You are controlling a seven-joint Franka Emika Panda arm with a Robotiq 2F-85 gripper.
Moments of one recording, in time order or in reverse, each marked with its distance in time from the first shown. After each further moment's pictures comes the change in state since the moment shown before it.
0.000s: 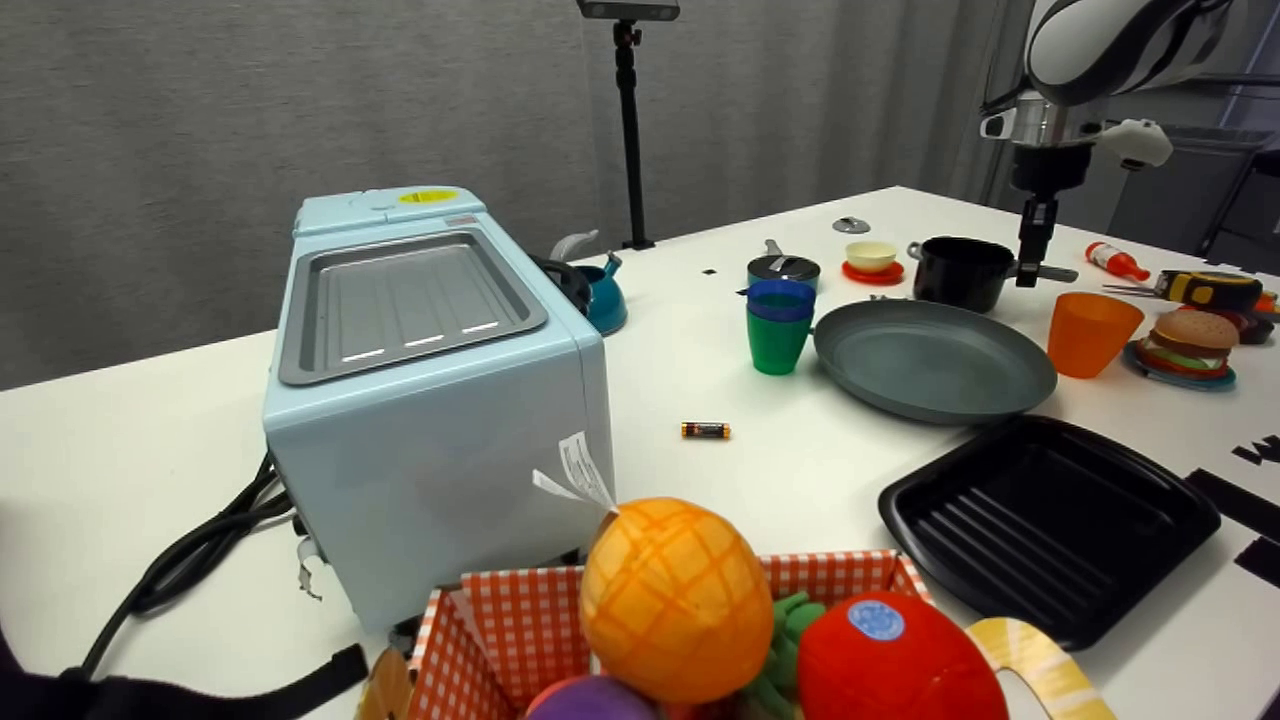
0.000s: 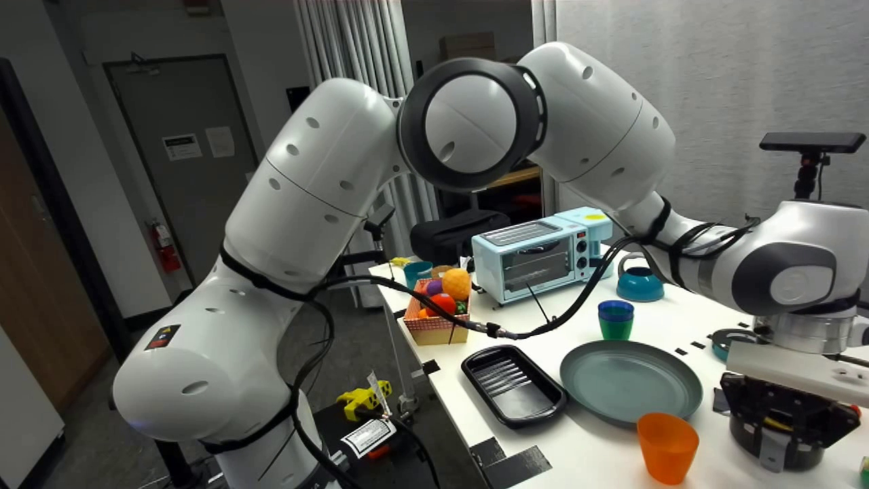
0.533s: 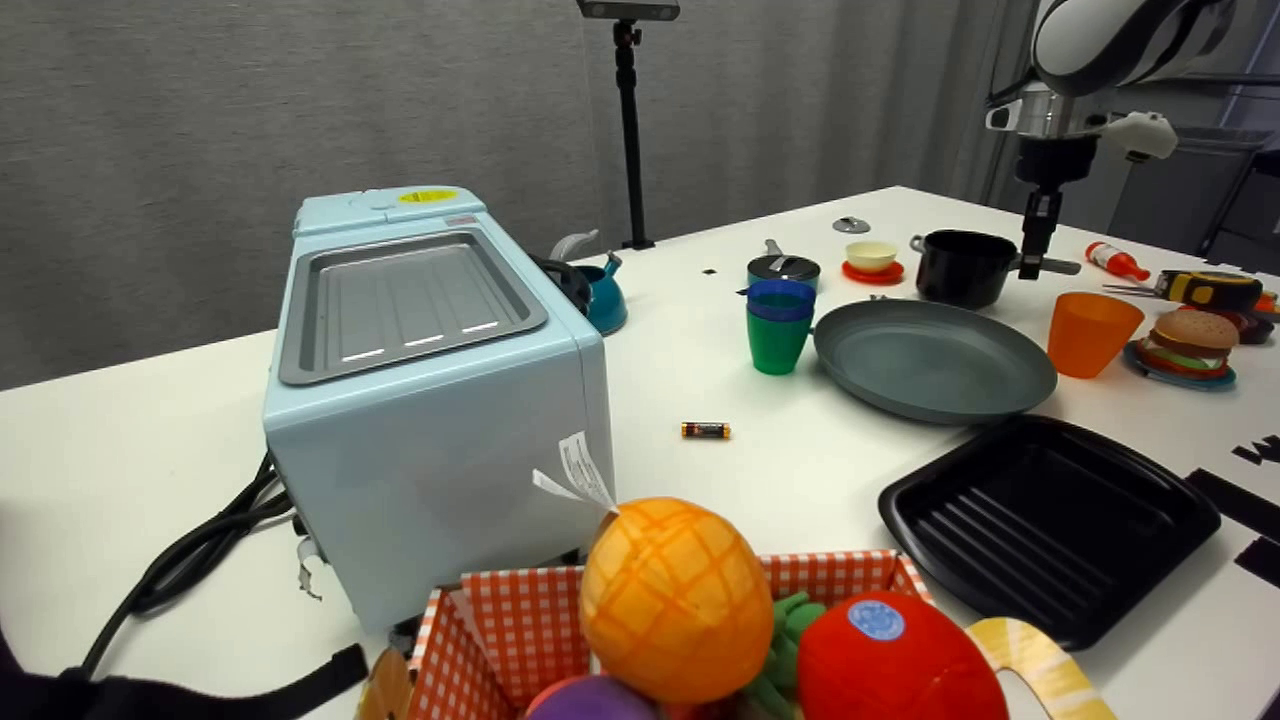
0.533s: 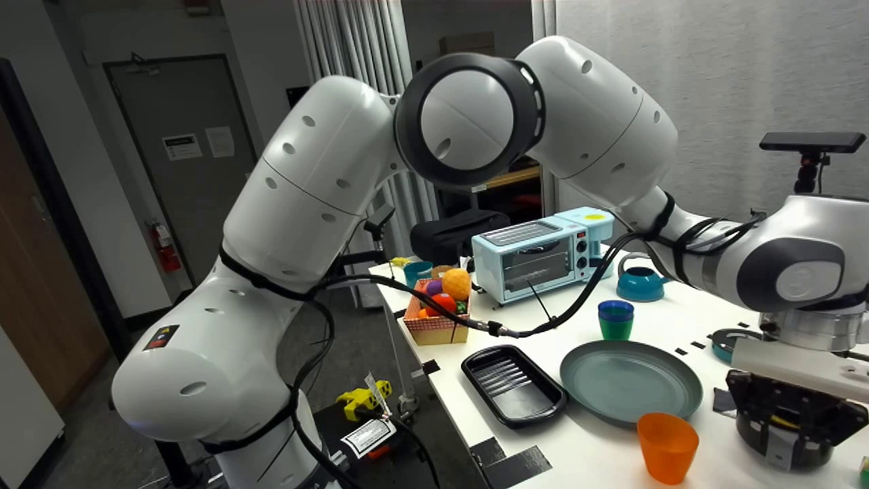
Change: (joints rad) arm -0.011 -0.013 0.001 0.000 0.005 0.000 0.000
